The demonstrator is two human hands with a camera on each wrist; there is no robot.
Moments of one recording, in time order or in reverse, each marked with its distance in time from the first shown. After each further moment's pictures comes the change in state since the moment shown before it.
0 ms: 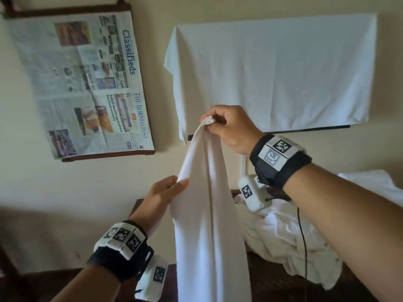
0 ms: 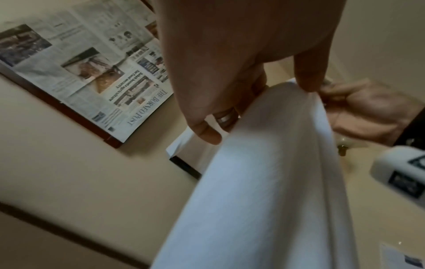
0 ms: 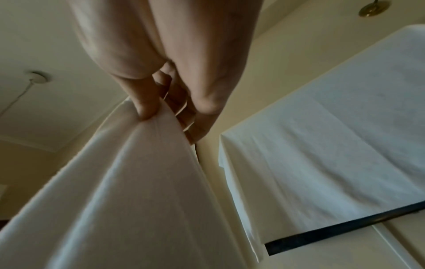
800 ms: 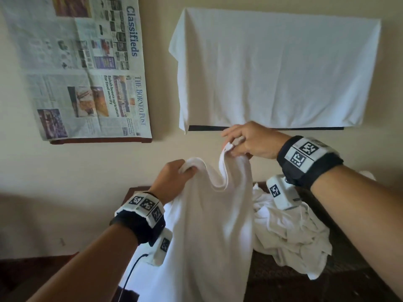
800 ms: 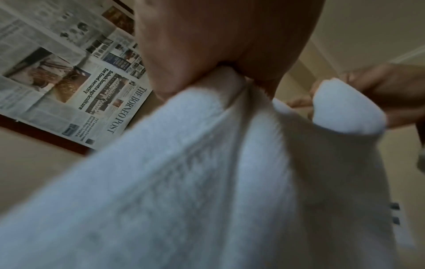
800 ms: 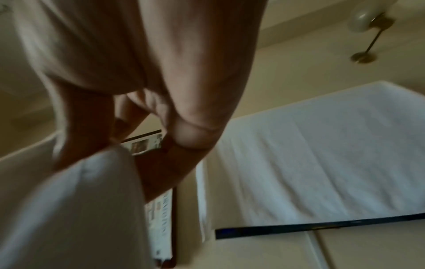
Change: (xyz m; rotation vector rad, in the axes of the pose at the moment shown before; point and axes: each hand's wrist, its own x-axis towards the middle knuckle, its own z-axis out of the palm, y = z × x) left_hand 0.043 -0.021 -0.011 0.440 0.150 0.071; right_hand -0.020 0.019 -0.005 -0.254 -0.395 0.340
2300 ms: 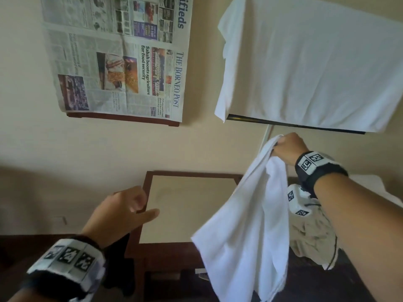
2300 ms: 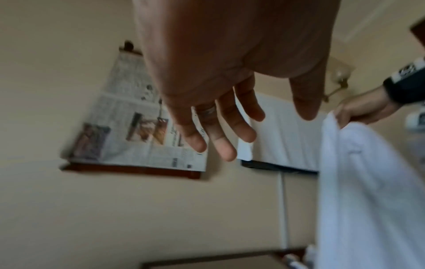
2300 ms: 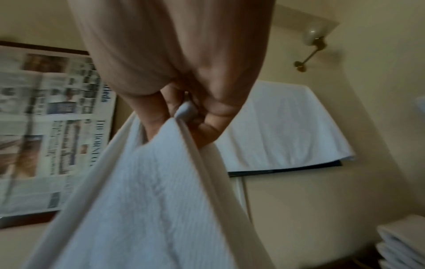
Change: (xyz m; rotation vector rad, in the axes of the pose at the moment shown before) left_hand -0.080 -0.210 -0.230 0.466 -0.122 -0.042; right_hand 0.099 -0.011 0.121 -0.372 0.405 0.516
